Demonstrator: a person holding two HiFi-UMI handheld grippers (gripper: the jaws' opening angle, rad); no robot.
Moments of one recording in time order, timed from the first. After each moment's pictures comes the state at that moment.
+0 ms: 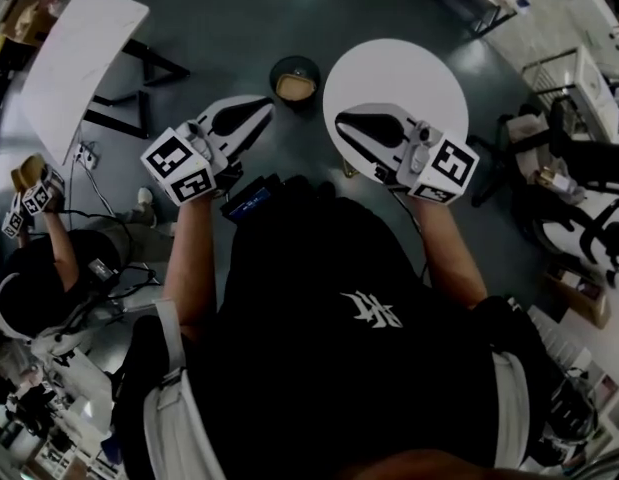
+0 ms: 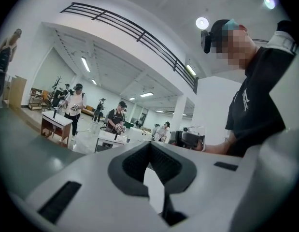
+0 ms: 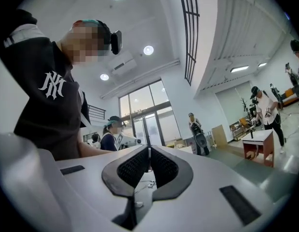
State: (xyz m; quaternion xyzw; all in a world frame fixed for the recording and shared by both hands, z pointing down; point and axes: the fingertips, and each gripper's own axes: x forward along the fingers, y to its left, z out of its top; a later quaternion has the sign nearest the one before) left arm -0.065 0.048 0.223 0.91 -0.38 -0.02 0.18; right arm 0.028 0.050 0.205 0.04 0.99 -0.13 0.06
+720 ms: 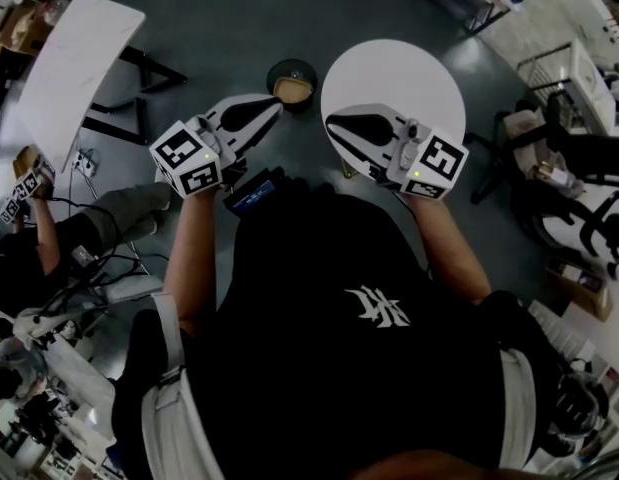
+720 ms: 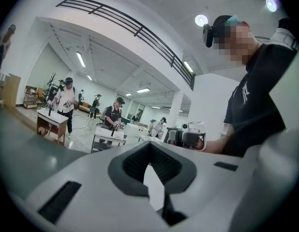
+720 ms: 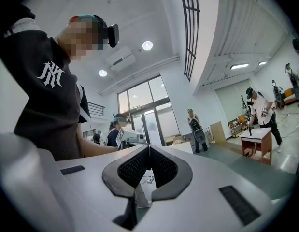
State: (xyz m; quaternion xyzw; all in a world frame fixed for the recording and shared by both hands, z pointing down) left arm -0.041 0.035 0.240 0.92 -0.35 0.00 0.18; right arm 0.030 0.050 0.225 0.04 0.99 -0.14 0.04
